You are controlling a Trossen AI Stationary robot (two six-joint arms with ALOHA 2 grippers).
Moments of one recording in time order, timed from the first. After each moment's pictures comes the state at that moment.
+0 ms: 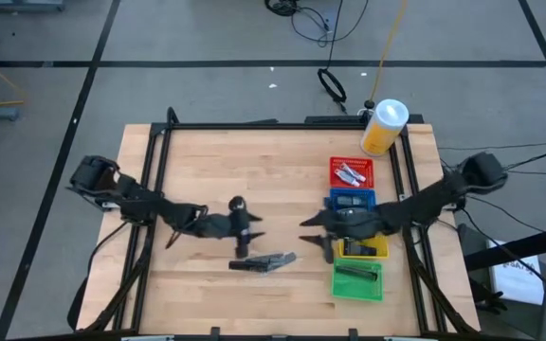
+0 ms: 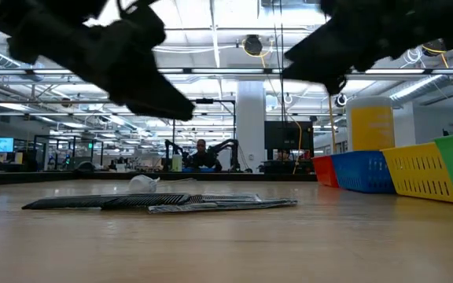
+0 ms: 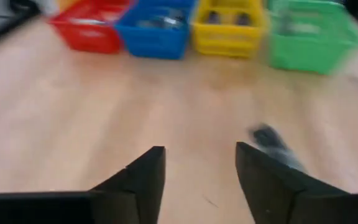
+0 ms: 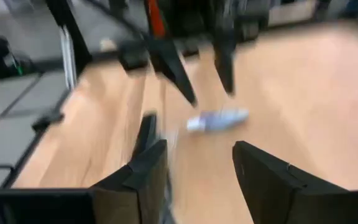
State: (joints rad) left arm -0.31 1.55 0.60 0.48 -0.36 -0.20; right arm 0.33 1.41 0.56 0.52 0.29 0.30
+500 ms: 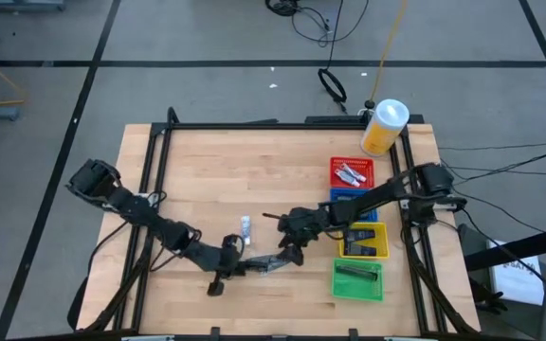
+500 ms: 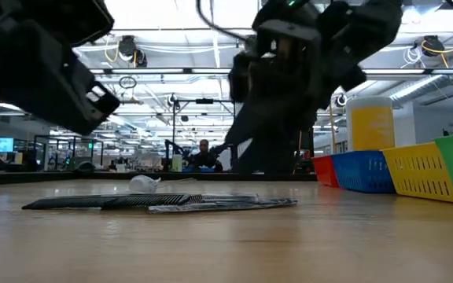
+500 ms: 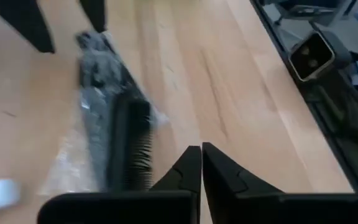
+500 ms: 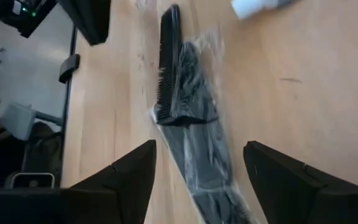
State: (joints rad) left arm -0.55 1.59 0.61 0.35 -0.10 -0.41; right arm 0.15 1.89 0.95 0.26 -0.32 0.63
